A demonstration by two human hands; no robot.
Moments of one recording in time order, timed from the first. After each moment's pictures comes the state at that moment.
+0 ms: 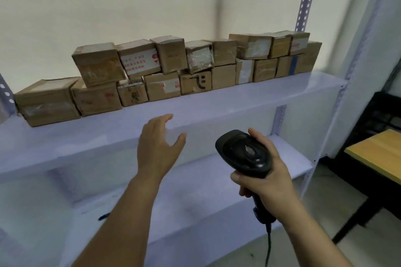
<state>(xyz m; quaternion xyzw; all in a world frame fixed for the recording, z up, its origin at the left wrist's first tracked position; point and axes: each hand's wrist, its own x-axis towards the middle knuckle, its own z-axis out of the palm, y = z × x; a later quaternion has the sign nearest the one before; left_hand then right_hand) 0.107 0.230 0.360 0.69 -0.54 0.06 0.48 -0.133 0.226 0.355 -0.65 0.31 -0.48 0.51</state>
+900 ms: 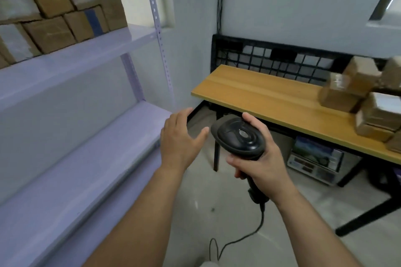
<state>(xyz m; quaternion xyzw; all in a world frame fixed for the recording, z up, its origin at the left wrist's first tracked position) -0.359 0.172 0.283 0.53 -0.74 -0.15 0.39 -0.513 0.283 0.299 -0.50 0.52 -0.58 0.37</state>
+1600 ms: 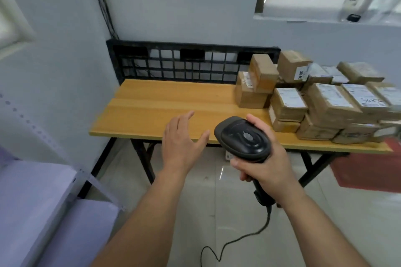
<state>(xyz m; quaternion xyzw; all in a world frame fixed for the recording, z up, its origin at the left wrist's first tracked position) -0.618 0.065 0.271 0.36 -0.84 -0.26 0.31 -0.709 0.239 0.305 -0.37 0.65 -0.62 0.23</state>
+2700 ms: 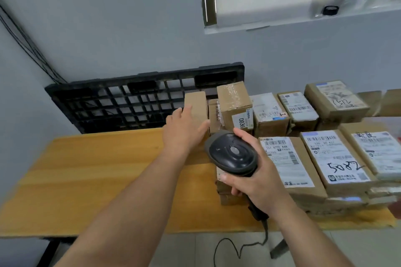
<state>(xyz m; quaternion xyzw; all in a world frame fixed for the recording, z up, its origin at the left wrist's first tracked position) -1.051 0.037 0.299 0.41 -0.89 -0.15 0.11 -1.079 0.241 0.282 -0.35 0.66 -0.62 0.25</state>
